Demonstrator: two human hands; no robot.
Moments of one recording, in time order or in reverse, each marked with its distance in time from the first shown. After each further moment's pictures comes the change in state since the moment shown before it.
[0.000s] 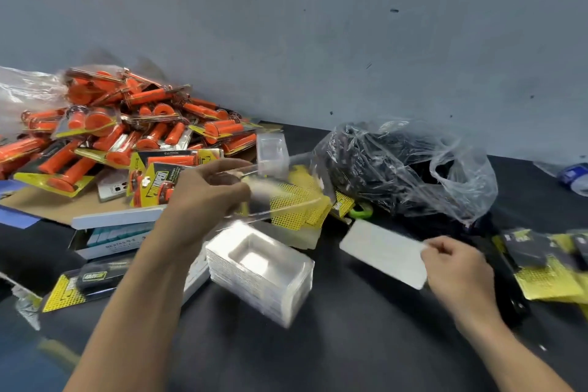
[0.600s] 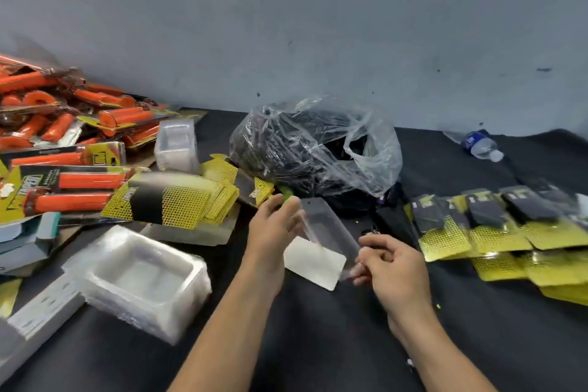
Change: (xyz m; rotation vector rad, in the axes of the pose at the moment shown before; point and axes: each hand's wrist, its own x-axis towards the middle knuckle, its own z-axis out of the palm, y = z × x) left_hand -0.006 -0.092 0.234 -0.404 -0.117 -0.350; right_hand 0.000 0.057 -0.018 0.536 -0.072 0.177
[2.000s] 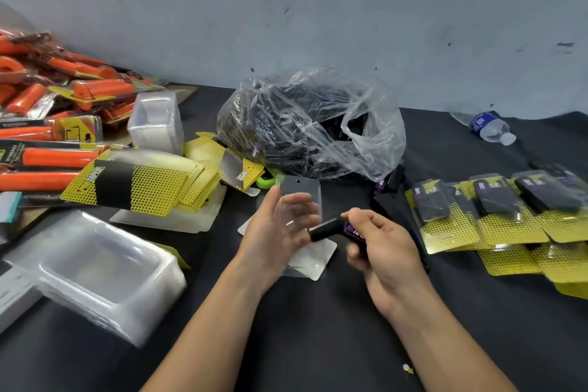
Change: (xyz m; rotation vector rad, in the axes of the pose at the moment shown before) left_hand 0.027 -0.042 0.005 -0.130 -0.192 -0.124; right_hand 0.023 -0.006 0.011 0.356 -0.137 0.200
